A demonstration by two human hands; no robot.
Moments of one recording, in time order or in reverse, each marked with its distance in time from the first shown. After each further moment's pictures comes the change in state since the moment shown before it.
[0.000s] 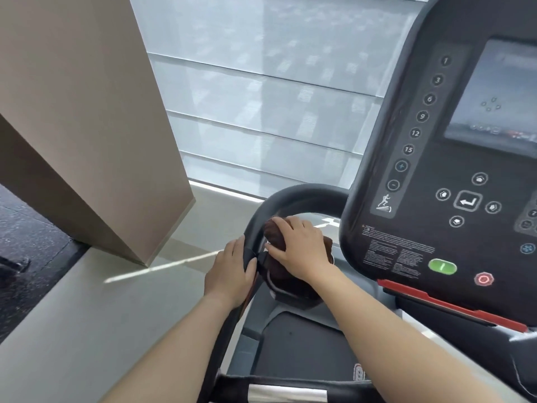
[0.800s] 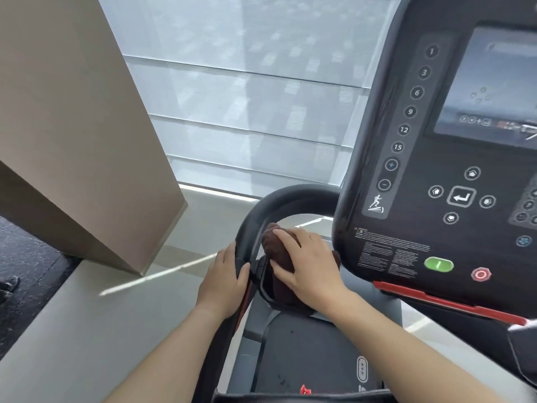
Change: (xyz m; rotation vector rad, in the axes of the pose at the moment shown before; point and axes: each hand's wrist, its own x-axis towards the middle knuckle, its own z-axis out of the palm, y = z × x) left_hand 0.015 -0.002 0.002 -0.114 -0.033 0.021; right_hand -0.034 0.002 -0.025 0.109 0.097 -0.029
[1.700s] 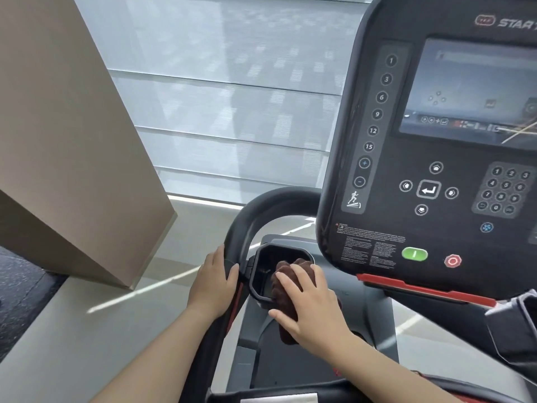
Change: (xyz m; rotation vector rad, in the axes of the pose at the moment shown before) left_hand -0.005 0.009 -0.002 0.016 0.002 -0.004; right_hand -0.076 0.011 0.020 -0.099 -0.160 0.111
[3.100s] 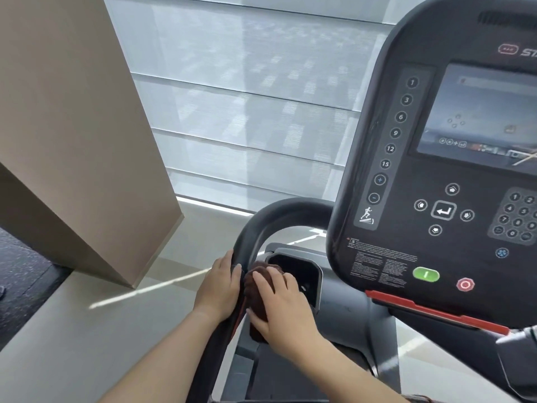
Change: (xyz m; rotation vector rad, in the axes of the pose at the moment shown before) left_hand 0.007 -0.004 -0.001 -0.115 0.023 -0.020; right_hand 0.028 -0.053 0.000 -0.007 0.039 -0.097
